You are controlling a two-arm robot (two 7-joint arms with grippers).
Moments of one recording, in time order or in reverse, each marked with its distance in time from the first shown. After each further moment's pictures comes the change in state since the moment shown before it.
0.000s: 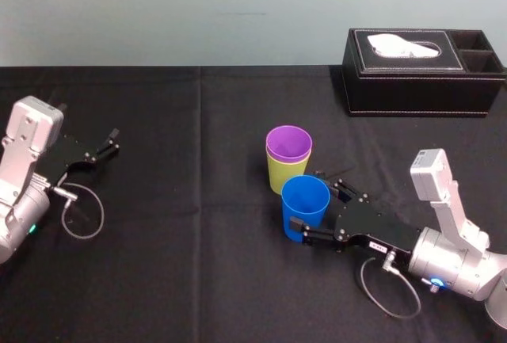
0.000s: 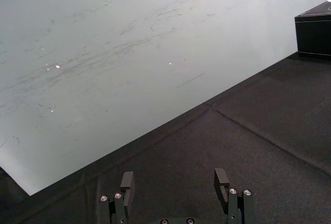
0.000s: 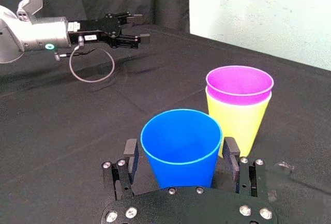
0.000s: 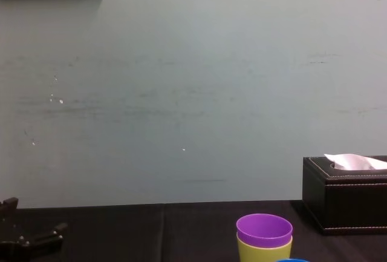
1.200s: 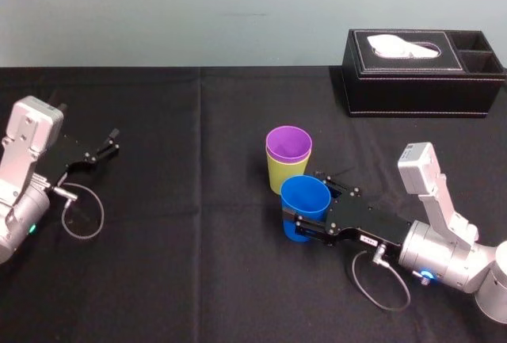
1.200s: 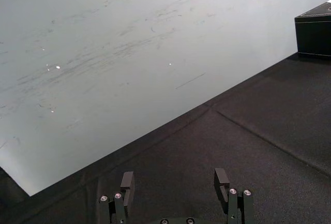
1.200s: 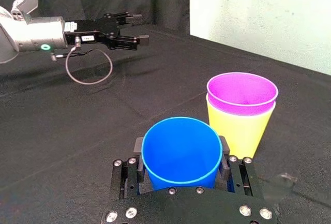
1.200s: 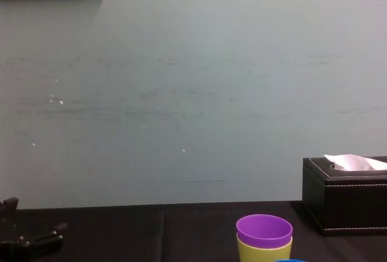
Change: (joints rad) left arm 0.000 0.000 0.000 0.000 0.000 0.000 0.000; right arm 0.035 -0.020 -0.021 0.021 -0.017 0.005 -0.012
